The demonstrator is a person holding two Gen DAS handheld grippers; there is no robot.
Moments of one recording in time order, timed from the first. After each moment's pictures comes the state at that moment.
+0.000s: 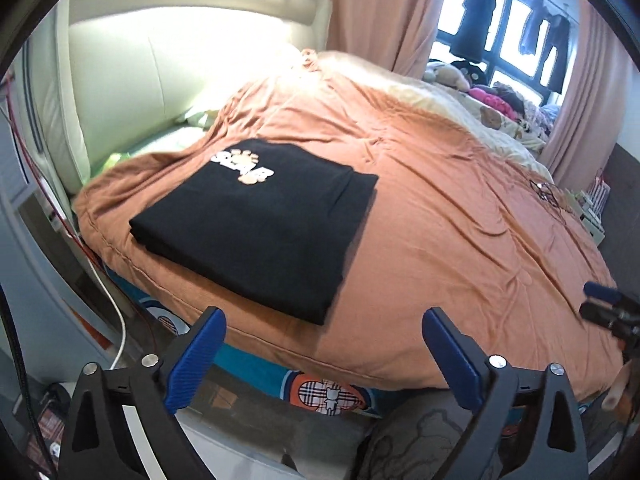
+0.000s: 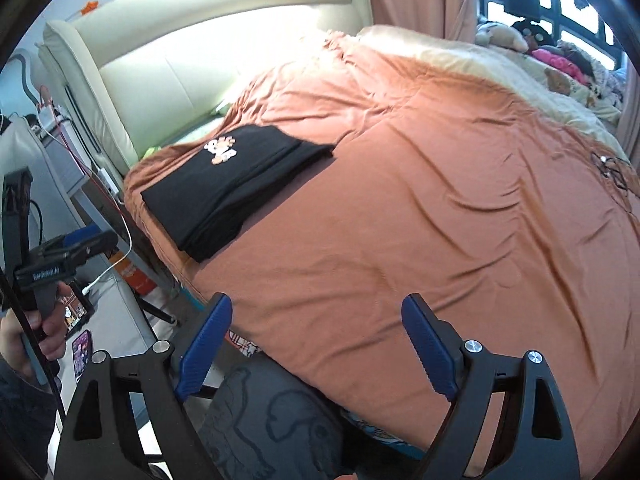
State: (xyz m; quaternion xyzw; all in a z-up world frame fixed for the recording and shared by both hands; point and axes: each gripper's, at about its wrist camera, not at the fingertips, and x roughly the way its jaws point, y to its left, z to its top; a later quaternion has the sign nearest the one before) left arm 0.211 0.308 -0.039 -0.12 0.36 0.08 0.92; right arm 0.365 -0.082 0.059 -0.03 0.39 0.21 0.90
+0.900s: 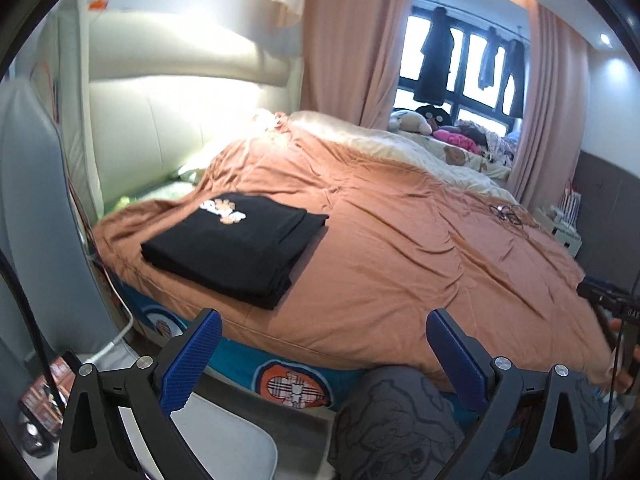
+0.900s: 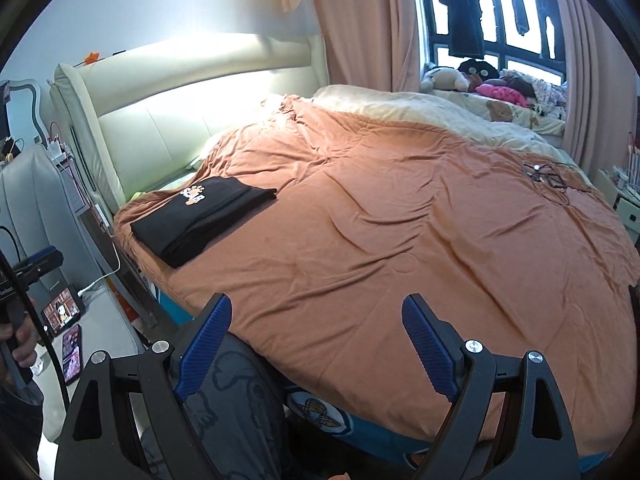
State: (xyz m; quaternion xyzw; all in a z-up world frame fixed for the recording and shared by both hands) left arm 0.091 0.213 0.003 -0.09 0.25 0.07 0.96; right arm 0.223 -0.188 0.058 -0.01 0.29 0.16 0.94
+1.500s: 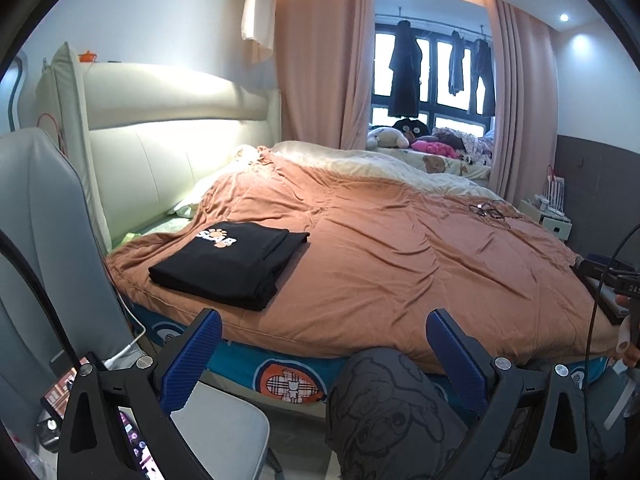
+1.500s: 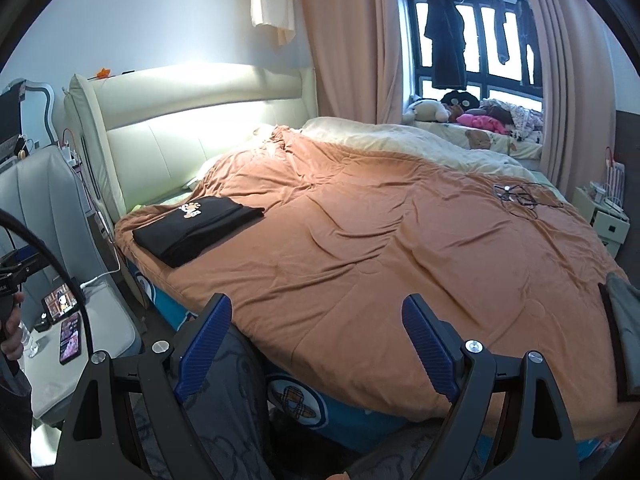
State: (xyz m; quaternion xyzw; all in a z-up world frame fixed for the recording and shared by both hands) left arm 0.020 0.160 0.014 -0.04 0.20 0.05 0.98; right arm 0.131 -0.216 0.050 -0.02 0.23 0.14 0.96
